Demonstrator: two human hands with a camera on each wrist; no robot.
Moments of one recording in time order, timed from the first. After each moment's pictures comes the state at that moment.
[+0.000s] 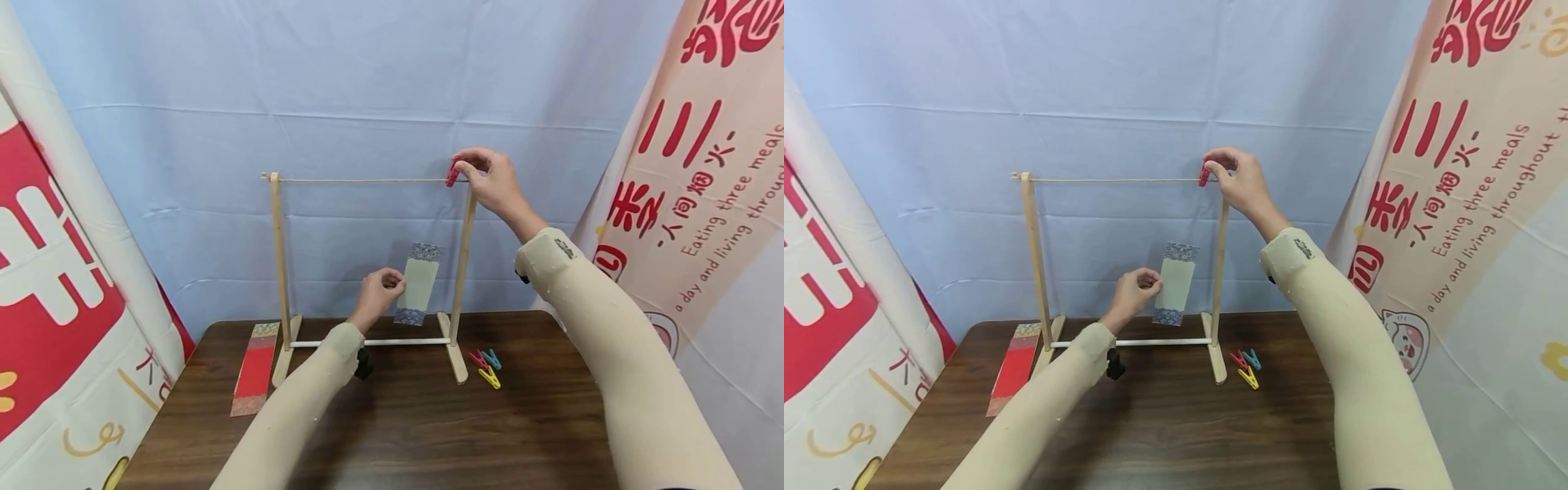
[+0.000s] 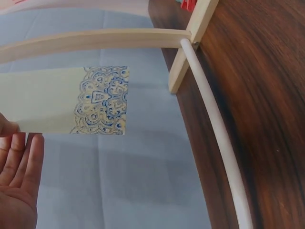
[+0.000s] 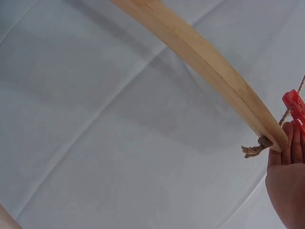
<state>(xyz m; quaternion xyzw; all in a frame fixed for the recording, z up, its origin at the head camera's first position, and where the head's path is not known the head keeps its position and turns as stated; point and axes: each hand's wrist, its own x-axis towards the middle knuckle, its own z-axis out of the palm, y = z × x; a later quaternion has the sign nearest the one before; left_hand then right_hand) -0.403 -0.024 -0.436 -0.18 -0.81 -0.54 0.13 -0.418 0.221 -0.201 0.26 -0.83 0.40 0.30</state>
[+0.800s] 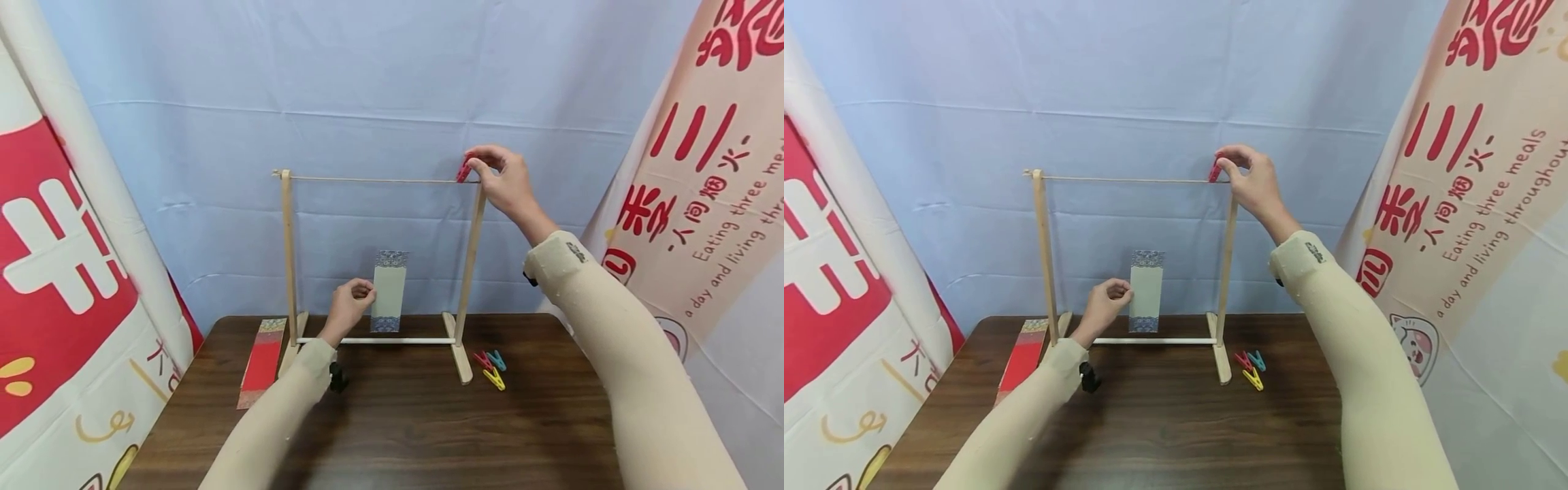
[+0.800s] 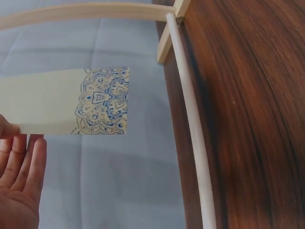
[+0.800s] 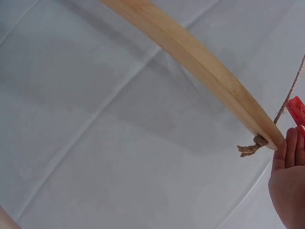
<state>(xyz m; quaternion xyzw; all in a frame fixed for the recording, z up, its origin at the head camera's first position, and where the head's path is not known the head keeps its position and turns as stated) -0.390 -0.091 -0.465 -0.13 -0.81 -0.56 0.15 -0.414 0.218 -0.200 0.28 -0.79 0.43 0.35</state>
